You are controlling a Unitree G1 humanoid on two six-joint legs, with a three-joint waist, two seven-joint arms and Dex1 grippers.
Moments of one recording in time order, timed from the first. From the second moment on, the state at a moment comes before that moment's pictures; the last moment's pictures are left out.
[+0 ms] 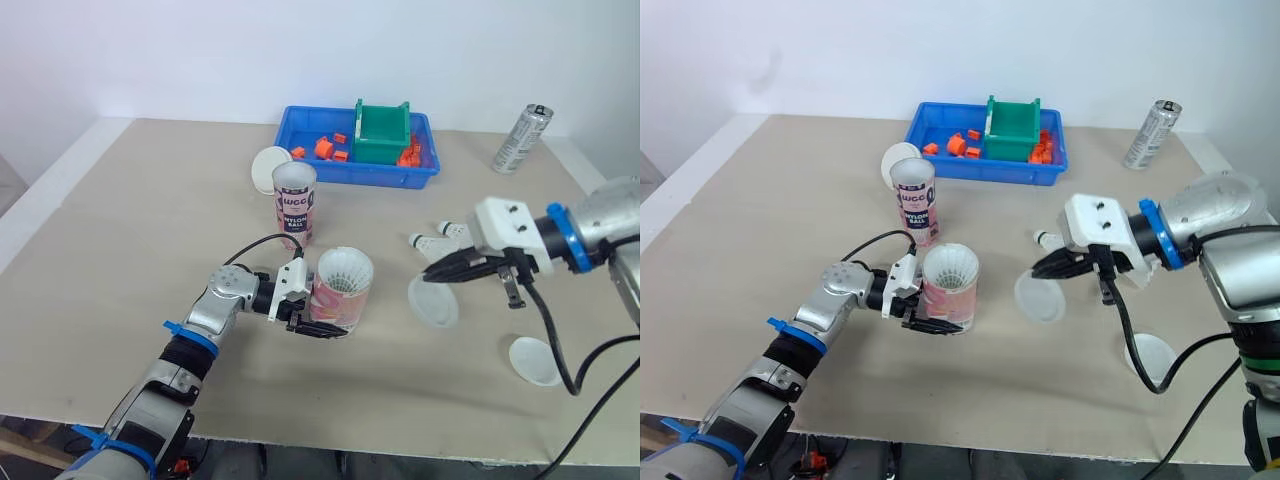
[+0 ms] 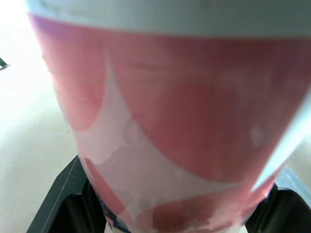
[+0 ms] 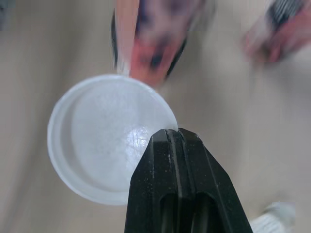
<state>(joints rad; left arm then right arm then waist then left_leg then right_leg) -0.65 0.27 -0.30 0.50 -0.21 -0.06 -1.40 -0.75 -1.07 0.11 -0.18 0.34 0.43 1.53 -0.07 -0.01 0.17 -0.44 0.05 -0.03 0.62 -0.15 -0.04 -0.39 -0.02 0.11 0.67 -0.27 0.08</state>
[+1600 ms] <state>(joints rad) -0.72 0.26 -0.33 0.57 -0.19 -0.04 -1.46 -1.28 -0.80 0.59 0.01 0.17 0.04 1.57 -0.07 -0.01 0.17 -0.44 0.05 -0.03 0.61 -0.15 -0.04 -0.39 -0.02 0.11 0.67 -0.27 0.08</state>
